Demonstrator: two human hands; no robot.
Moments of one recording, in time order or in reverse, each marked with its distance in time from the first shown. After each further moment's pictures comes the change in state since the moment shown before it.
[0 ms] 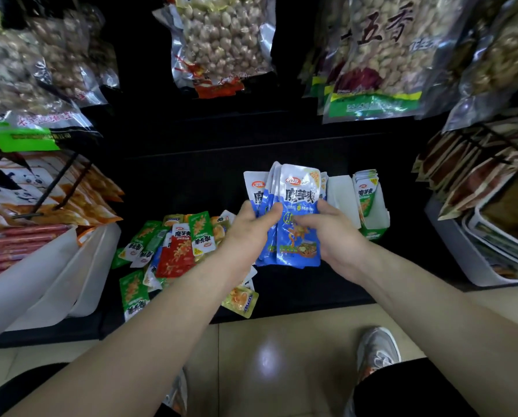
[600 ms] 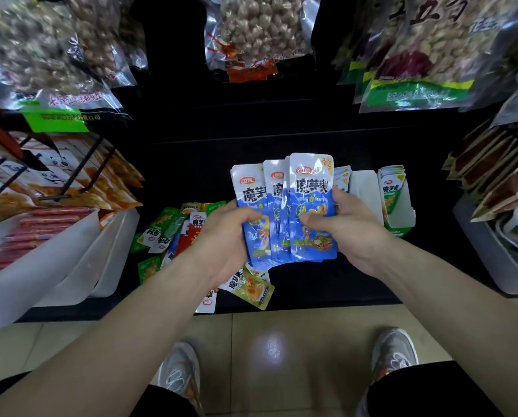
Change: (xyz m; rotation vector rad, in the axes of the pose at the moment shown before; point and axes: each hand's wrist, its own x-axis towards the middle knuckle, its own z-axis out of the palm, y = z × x) left_hand -0.015 0.009 -0.048 -0.264 0.046 -0.146; right_hand 0.006 -0.001 0.005 -0.185 -0.058 -0.111
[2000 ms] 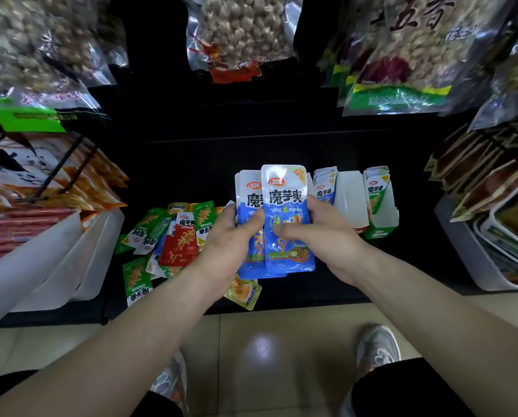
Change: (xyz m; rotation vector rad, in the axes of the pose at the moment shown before) left_hand -0.006 -0.020 0.017 0.185 0.008 0.125; right_hand -0.011 -0.003 0.010 -0.076 -0.037 0.010
